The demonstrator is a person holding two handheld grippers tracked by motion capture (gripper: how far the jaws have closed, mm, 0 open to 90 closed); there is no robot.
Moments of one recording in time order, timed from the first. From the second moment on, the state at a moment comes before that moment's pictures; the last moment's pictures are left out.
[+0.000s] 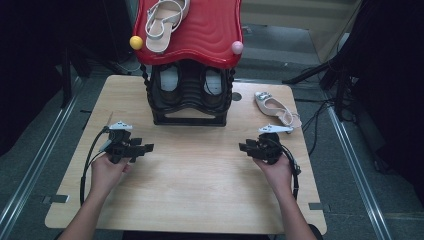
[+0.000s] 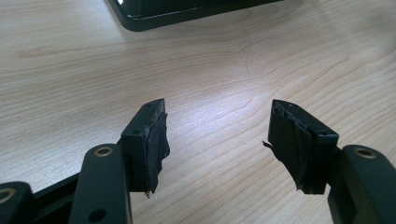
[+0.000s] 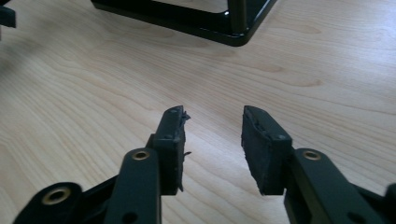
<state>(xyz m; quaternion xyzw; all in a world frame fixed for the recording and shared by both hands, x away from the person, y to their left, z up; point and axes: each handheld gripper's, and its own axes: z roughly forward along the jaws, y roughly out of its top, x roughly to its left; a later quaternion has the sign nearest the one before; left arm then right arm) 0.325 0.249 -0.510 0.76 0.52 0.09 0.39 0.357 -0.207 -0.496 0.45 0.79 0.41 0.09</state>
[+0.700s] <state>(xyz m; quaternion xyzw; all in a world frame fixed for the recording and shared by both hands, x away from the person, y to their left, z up) 0.326 0.244 -0.512 0.76 0.51 0.08 0.39 0.385 -0.241 -0.484 0.49 0.77 0.40 0.11</state>
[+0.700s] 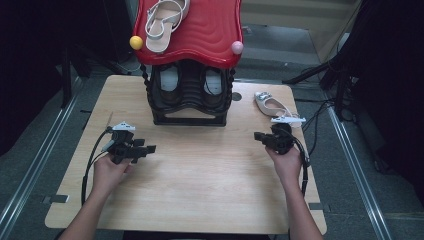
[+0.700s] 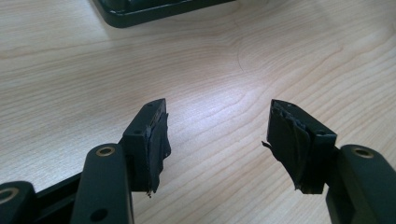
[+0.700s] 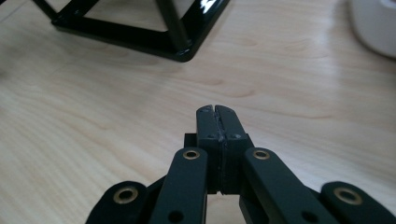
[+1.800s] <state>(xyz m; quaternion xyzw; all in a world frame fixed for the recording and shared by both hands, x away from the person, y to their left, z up) 0.328 0.248 -0.512 0.76 0.51 0.07 0.39 0.459 -0.320 -0.448 0.56 0.72 0.37 0.18</state>
